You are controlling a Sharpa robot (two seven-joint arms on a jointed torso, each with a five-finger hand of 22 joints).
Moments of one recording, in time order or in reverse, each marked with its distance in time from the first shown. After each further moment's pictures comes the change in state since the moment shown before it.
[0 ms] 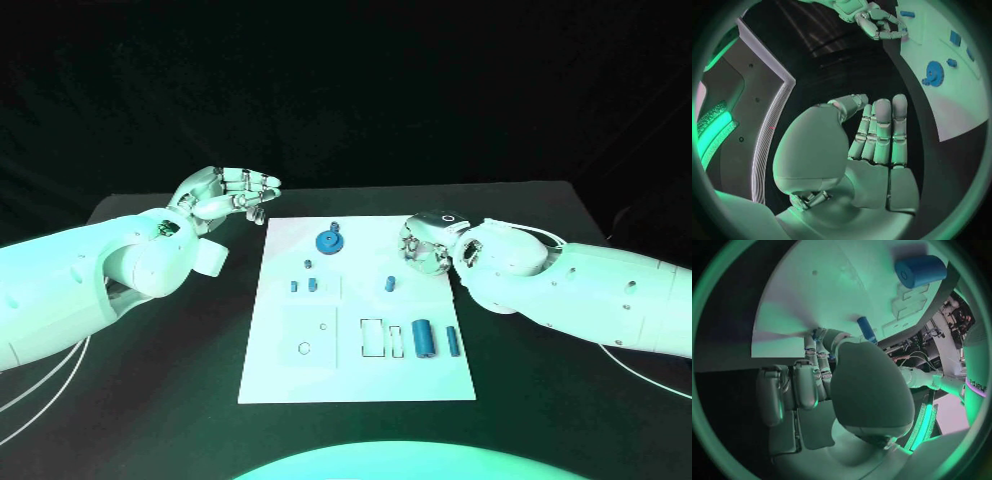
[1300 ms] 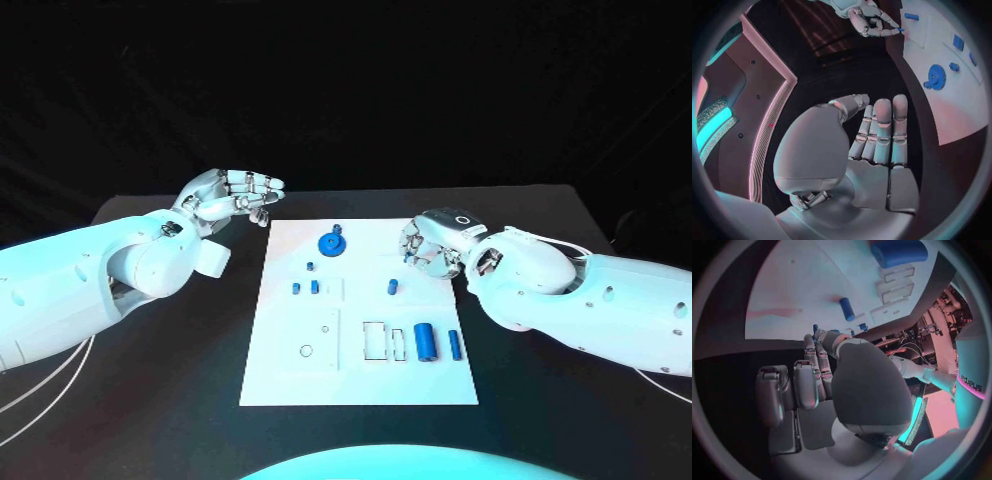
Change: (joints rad) left arm 0.000 0.003 0.000 -0.012 0.025 0.037 0.006; left_hand 0.006 0.006 -0.003 -0.025 0.004 -0.023 0.023 -0.011 -0.006 -0.020 0.013 0.000 0.000 -0.004 0.004 0.000 -0.004 0.000 -0.007 0.007 0.005 0.004; right arm 0.011 -0.099 0.001 0.178 -0.034 -0.123 -0.039; right_hand -0.018 0.017 0.035 -0.035 -0.047 0.003 -0.003 0.013 0.033 0.008 0.008 -0.014 0.000 -0.002 -0.009 0.008 -0.005 -0.015 0.000 0.000 0.017 -0.001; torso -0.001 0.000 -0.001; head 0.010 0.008
